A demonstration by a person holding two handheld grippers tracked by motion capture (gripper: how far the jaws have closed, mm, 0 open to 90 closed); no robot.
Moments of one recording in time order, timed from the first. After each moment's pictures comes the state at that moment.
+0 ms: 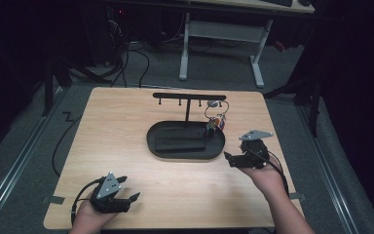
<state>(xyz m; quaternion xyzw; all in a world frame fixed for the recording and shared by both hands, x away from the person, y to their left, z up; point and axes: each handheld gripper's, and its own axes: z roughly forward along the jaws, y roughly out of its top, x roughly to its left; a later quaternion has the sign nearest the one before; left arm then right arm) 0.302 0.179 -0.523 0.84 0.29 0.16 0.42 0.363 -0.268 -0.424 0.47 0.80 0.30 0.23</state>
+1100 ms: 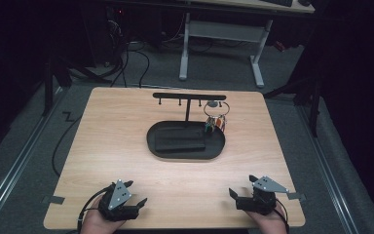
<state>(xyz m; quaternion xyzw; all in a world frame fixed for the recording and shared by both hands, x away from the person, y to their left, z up) 0.278 0.153 -0.519 0.85 0.28 0.20 0.41 0.271 -0.300 -0.521 0.46 0.75 0.40 0.24</state>
